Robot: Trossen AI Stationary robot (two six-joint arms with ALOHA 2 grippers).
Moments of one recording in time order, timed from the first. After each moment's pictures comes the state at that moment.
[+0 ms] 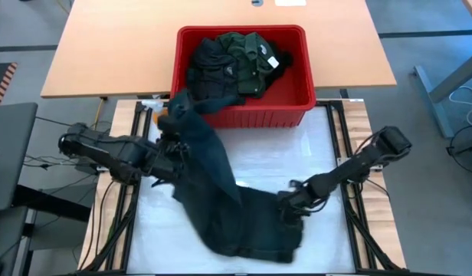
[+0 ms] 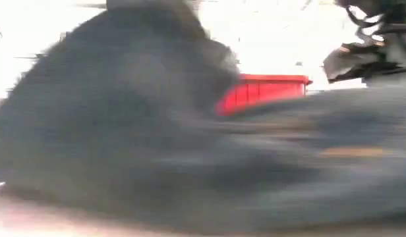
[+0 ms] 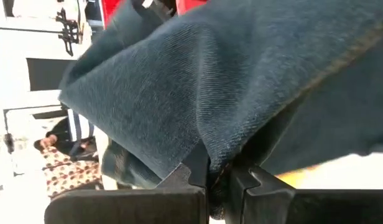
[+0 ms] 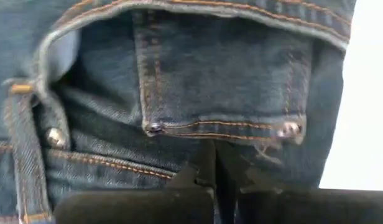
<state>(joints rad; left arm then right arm) -0.34 1.39 1.55 -1.51 -1.00 0.07 0.47 1.49 0.80 -0.64 0.02 0.63</state>
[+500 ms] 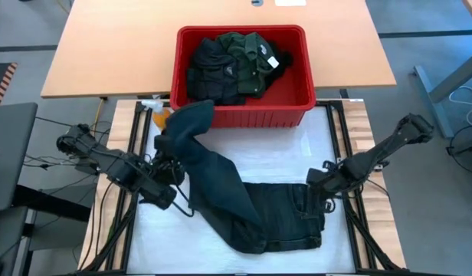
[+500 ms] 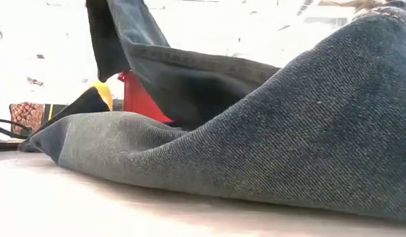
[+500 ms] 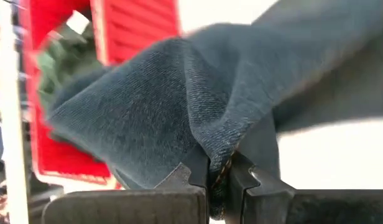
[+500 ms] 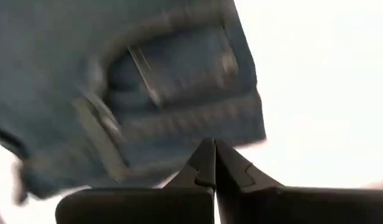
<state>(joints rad) -0.53 1.39 1.55 -1.48 -0.82 -0.19 0.53 1.03 0.80 -1.02 0.12 0.92</state>
